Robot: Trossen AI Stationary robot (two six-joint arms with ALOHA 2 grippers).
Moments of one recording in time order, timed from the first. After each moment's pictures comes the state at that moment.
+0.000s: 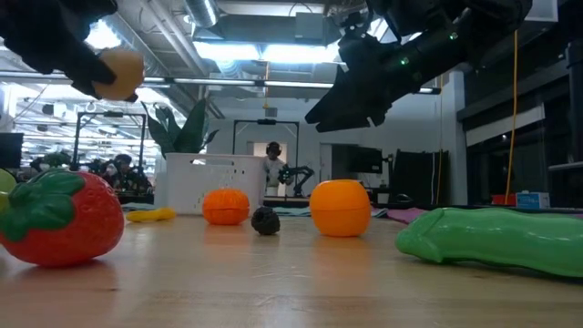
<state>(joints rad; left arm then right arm) -0.53 0.77 0.40 -0.23 -0.47 -0.40 0.04 1.57 0.77 0.32 0.31 0.17</state>
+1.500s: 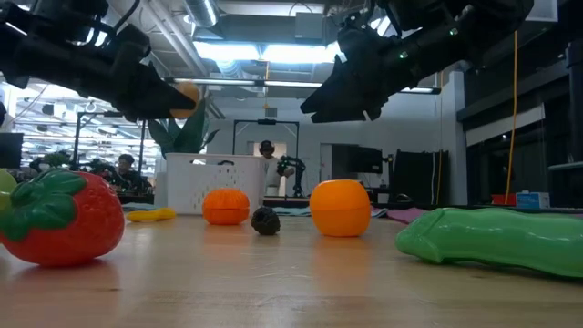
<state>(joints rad) 0.03 0.71 0.14 0.37 -0.42 -0.15 0.05 1.57 0.77 0.38 0.31 0.15</state>
